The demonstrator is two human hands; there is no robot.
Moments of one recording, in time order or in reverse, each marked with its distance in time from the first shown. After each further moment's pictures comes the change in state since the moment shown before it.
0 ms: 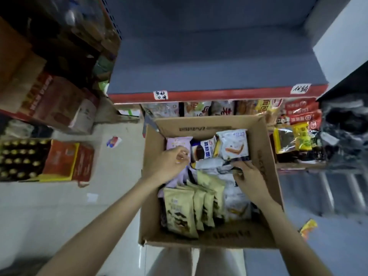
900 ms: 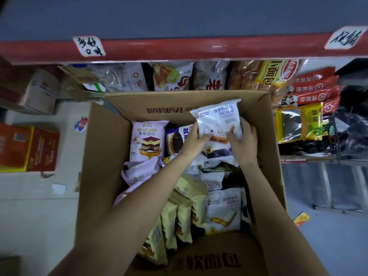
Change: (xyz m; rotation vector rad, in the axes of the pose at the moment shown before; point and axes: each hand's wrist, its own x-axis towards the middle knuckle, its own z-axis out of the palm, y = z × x) left_hand 0.184 -0.013 0.201 -0.741 -0.011 -0.267; right_hand 0.151 0.097 0.054 0.386 0.304 0.228
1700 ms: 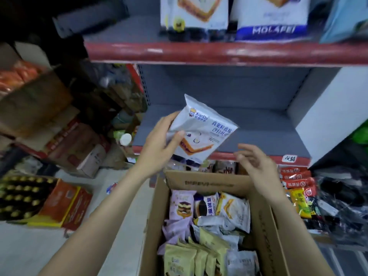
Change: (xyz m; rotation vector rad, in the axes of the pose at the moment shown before) left_hand -0.262 0.276 -0.216 0.423 0.309 0.987; right_hand -0.138 -0.278 -0.145 0.173 -0.115 -0.522
